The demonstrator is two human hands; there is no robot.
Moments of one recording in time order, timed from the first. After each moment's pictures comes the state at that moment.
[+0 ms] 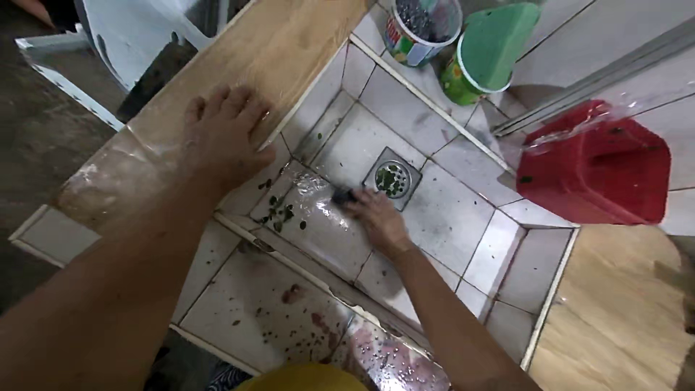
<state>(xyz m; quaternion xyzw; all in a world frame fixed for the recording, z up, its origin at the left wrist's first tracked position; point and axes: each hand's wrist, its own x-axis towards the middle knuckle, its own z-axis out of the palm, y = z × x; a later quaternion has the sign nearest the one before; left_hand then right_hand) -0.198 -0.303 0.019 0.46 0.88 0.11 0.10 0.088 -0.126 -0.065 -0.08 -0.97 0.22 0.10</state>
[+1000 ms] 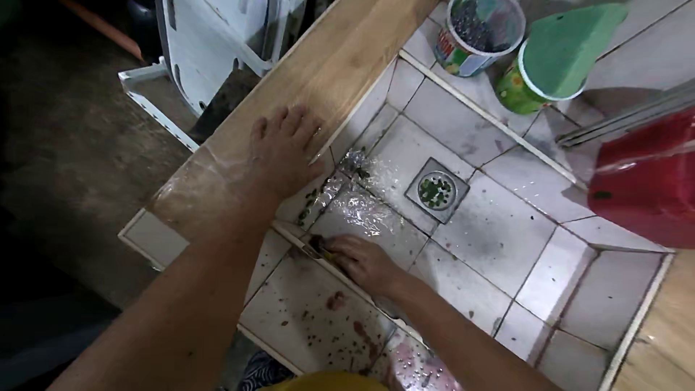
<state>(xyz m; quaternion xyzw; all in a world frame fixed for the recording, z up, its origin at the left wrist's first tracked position) -0.195 -0.304 0.018 0.46 0.88 0.09 0.09 0.046 -0.222 -0.013 -0.03 -0.86 0.51 0.01</state>
